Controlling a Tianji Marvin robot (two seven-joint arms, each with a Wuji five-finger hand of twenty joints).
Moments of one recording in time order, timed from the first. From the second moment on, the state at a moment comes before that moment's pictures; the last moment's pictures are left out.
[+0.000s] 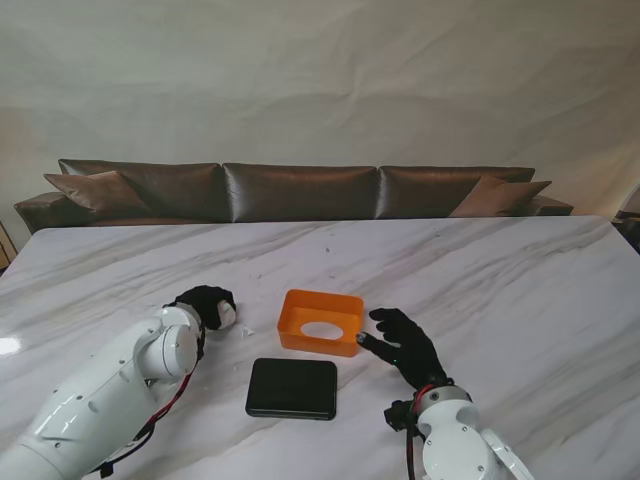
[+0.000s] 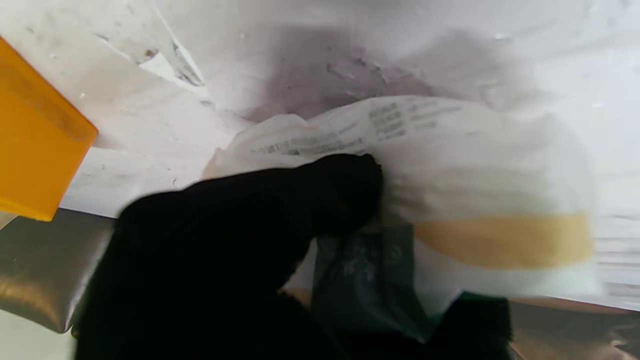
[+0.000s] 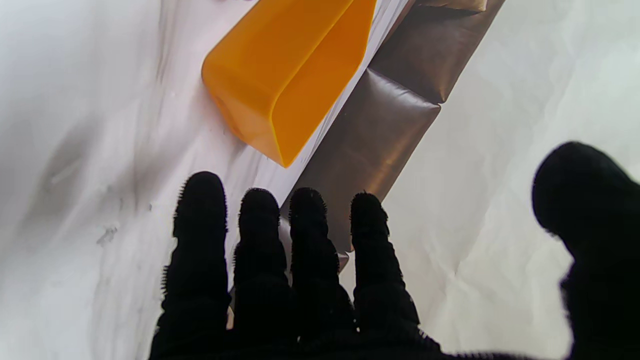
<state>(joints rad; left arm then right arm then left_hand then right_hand) 1.18 -1.10 -0.92 -1.22 0.71 0.32 -0.12 -1.84 -1.21 1.20 -1.85 -0.24 0.23 -0.29 0.97 -0.77 1.15 -0.03 0.65 -0.26 0.93 0.58 0.84 -0.11 0.76 0.62 0.85 0.13 0.68 0.85 0.89 0.08 -0.44 0.45 0.11 -0.62 0.90 0.12 0.34 0.05 0.71 0.19 0.52 0.14 0.49 0.27 0.51 0.13 0.34 0.25 0.36 0.18 1.05 0.45</state>
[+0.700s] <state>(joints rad) 1.32 -1.06 -1.09 -1.66 0.51 0.22 -0.31 -1.72 -1.17 1.10 -1.88 -0.58 0.26 -0.30 0.97 -0.77 1.16 -0.03 0.67 -0.26 0.95 0.65 0.86 -0.11 0.77 0.69 0.86 0.13 0.70 0.88 0.90 0.07 -0.44 0.45 0.43 -0.69 0.75 0.06 0.21 -0.11 0.74 0.25 0.47 0.10 0.58 0.32 0.63 0.15 0.52 0.35 0.44 0.14 1.17 0.46</state>
